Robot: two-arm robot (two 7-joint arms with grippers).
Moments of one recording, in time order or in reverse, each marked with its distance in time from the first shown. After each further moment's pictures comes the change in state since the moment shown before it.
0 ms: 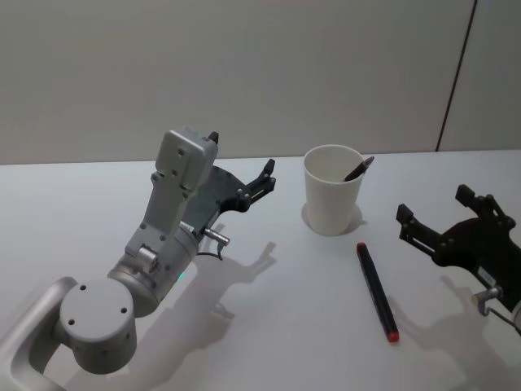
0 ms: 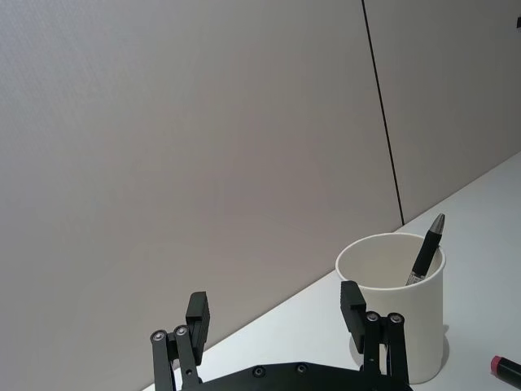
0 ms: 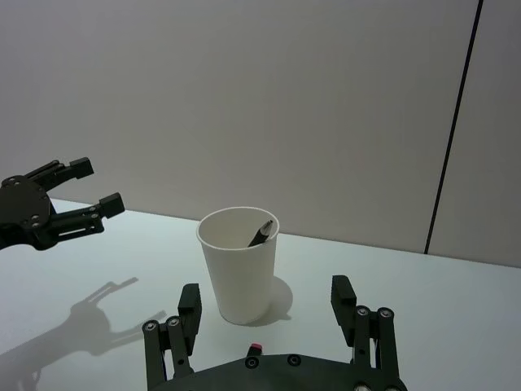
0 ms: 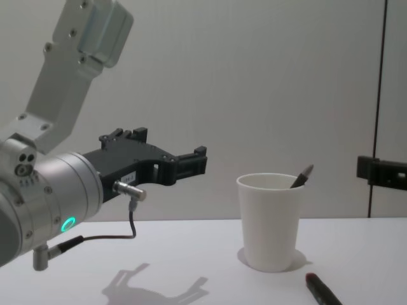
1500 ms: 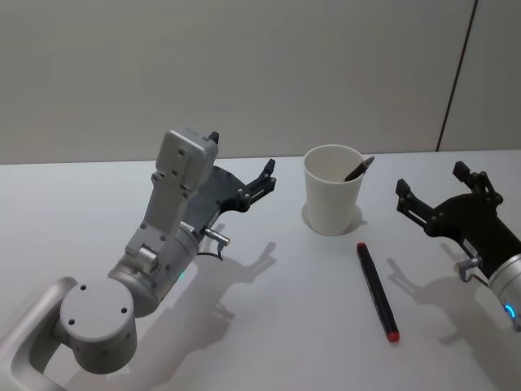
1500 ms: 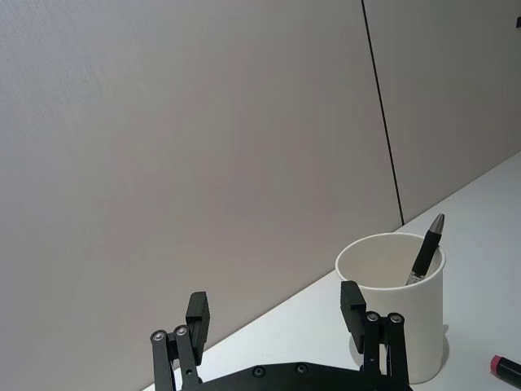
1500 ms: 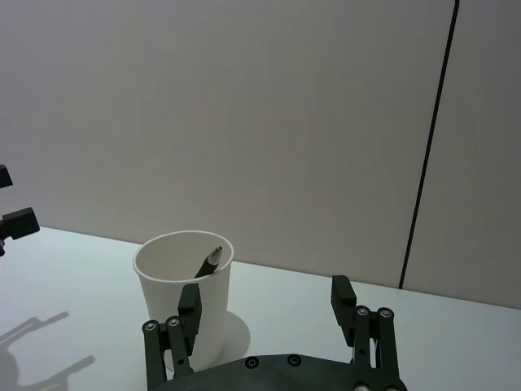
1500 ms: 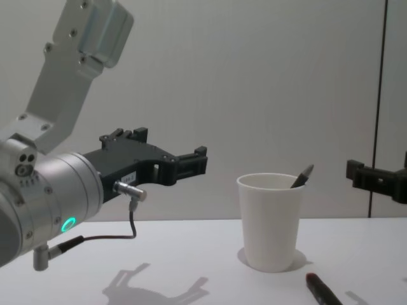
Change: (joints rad) left arm -0.001 0.000 0.001 0.001 0.000 -0.001 -0.001; right arm 0.164 -0.084 -0.030 0.270 -0.102 -0.168 0.032
